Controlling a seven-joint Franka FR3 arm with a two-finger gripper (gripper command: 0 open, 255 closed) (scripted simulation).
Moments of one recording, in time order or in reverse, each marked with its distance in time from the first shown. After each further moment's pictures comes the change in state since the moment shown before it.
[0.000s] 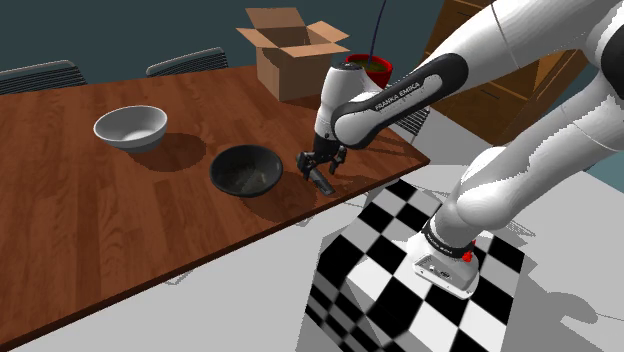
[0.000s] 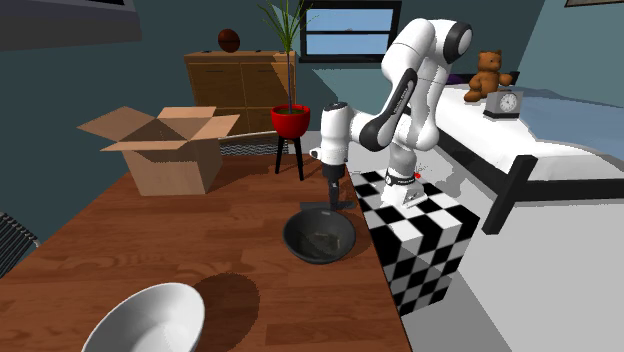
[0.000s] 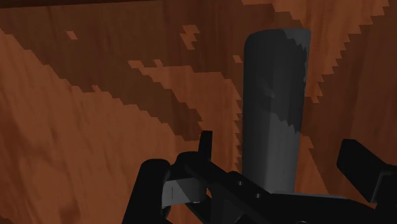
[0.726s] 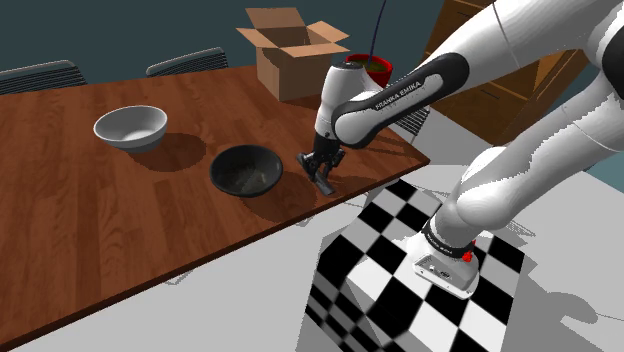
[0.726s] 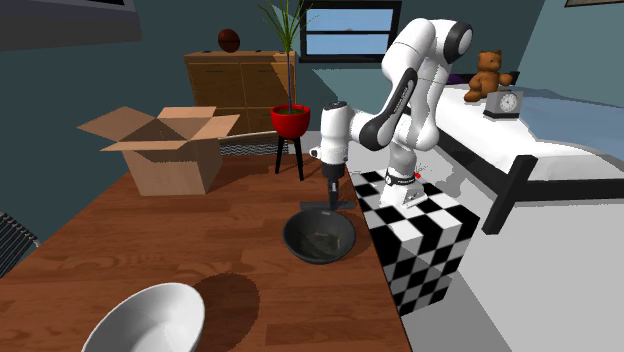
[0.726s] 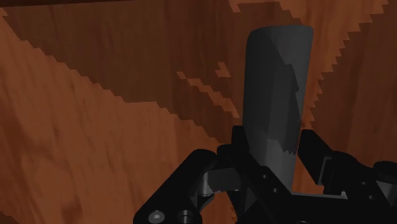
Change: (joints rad) arm -0.001 -0.005 -0.002 0.000 0.000 -0.003 -0.001
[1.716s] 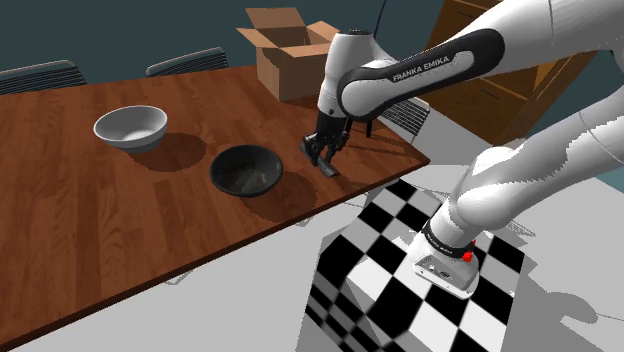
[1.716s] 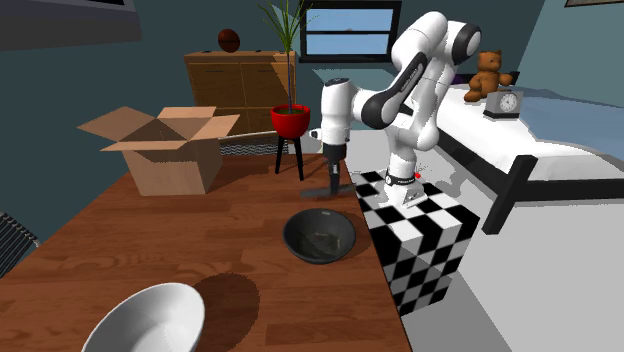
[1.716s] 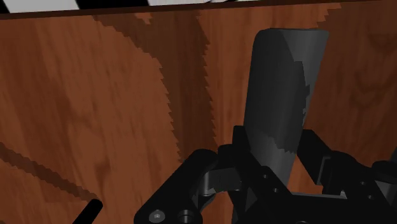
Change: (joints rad) arm 0.000 -0.132 -0.018 0.078 -0.008 -0.212 0.010
